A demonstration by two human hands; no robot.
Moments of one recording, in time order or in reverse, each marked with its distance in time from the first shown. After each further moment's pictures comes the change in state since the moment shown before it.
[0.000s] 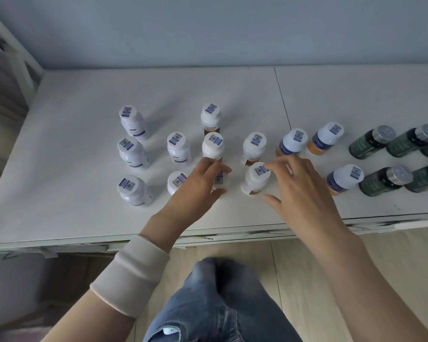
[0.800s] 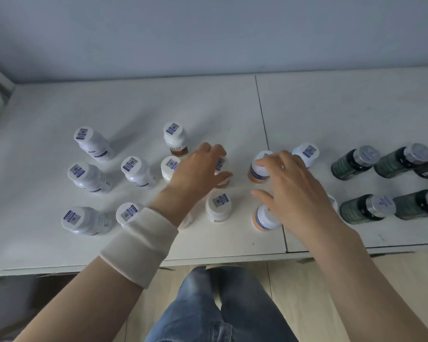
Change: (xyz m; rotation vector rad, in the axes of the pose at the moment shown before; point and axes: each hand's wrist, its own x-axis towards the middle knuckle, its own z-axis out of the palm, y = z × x) left_hand 0.120 0.044 0.032 0.236 -0.048 -0.215; right_hand 0.054 0.079 -0.013 0.137 -0.089 0.014
